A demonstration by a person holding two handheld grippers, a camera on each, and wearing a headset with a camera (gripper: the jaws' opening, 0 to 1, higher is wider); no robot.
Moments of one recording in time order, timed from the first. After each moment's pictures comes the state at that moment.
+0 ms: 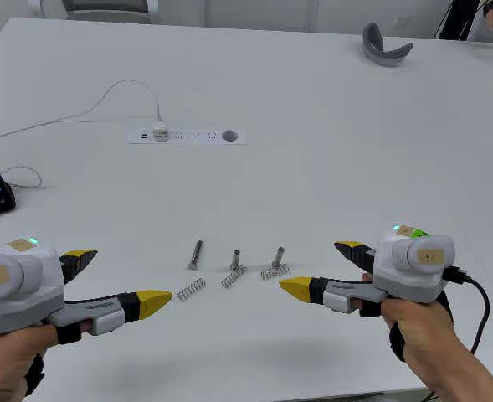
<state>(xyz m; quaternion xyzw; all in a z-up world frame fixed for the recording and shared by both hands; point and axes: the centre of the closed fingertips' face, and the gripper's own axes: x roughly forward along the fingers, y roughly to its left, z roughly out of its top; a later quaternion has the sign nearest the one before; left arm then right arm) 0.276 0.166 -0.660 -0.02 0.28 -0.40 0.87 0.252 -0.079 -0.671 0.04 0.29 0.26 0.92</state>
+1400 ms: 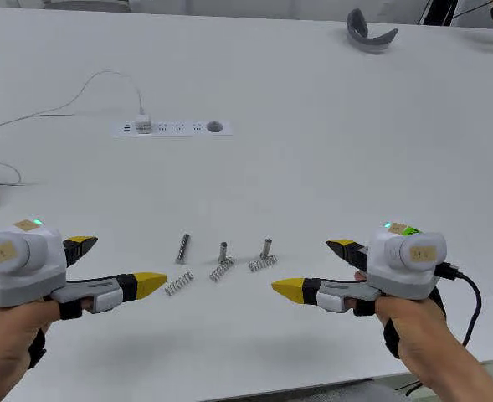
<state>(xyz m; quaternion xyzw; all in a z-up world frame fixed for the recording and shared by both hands) 0.304 0.144 -0.679 -0.01 0.30 -0.42 0.86 0.239 -0.084 -0.678 0.05 0.30 0.26 0.92</state>
